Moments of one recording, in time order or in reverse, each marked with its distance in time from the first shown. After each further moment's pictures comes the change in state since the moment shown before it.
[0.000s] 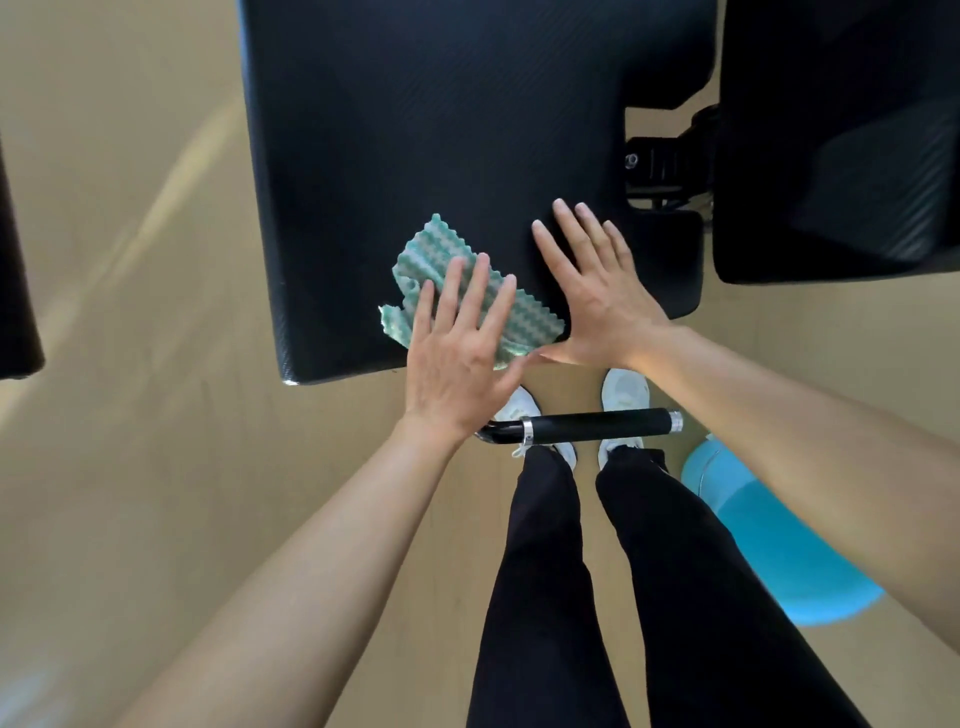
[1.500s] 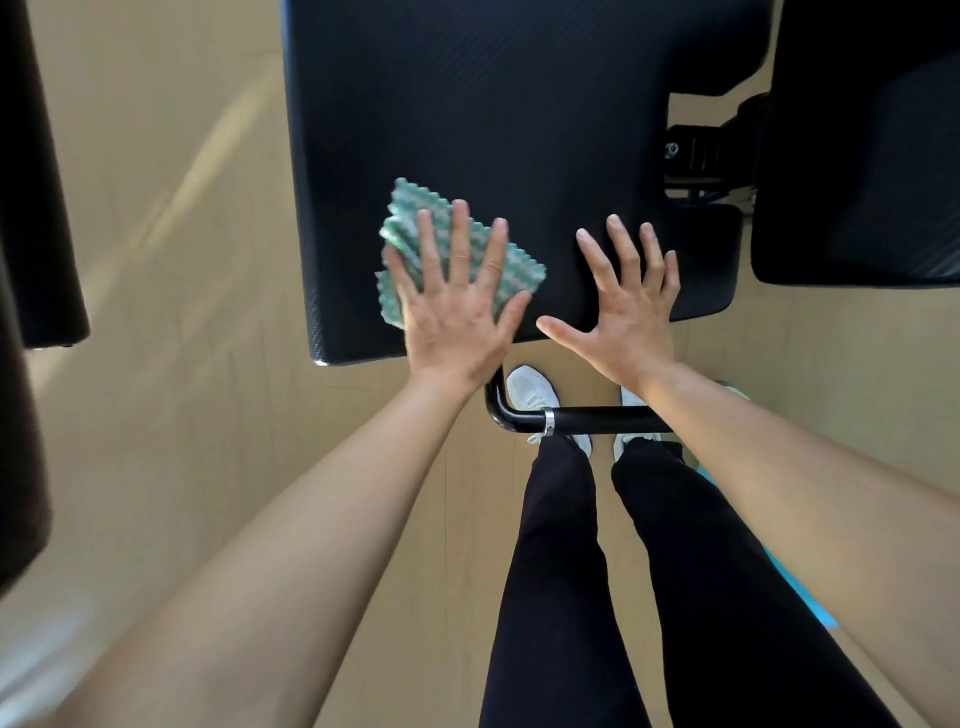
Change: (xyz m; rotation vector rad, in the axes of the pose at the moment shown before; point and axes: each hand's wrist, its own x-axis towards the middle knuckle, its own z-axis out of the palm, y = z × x) left_hand 0.023 -0.024 0.001 0.145 -0.116 -0.231; right_hand -0.015 -0.021 0.031 0.224 0.165 0.334
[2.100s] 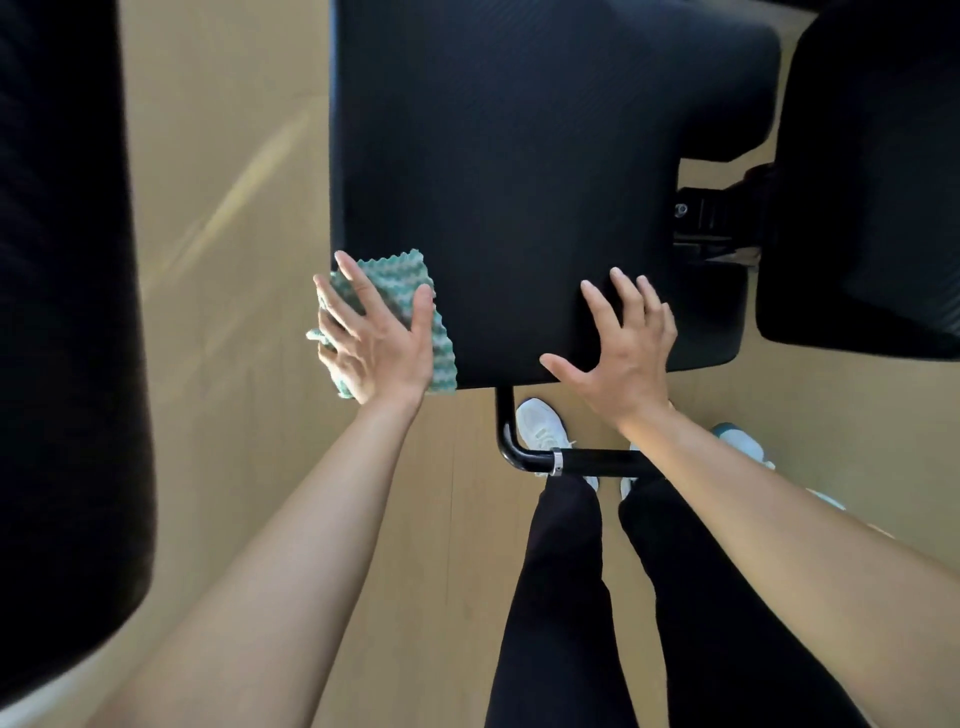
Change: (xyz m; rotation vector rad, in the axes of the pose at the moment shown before) left_hand 0.007 -0.062 -0.028 -0.337 -0.054 -0.727; right_hand 0.006 -0.021 -0.004 0.077 0.116 -0.016
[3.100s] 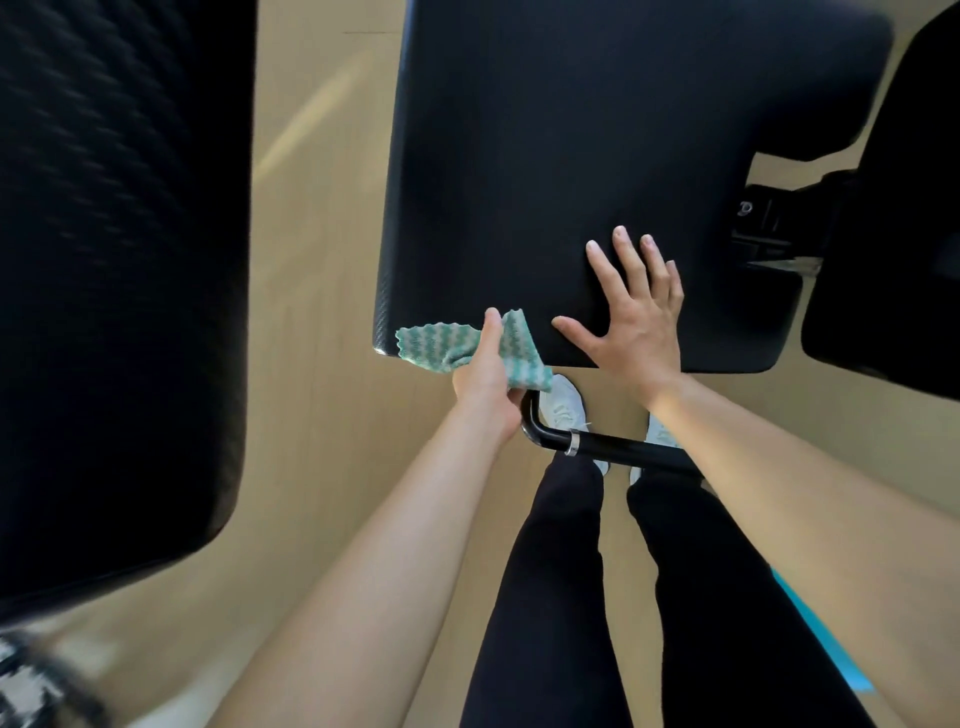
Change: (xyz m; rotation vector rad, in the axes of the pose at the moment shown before) left_hand -0.080 0.045 -0.007 -1.393 -0.469 -1.011; right_hand 0.032 -0.012 0.002 -0.028 -0.168 -0.146
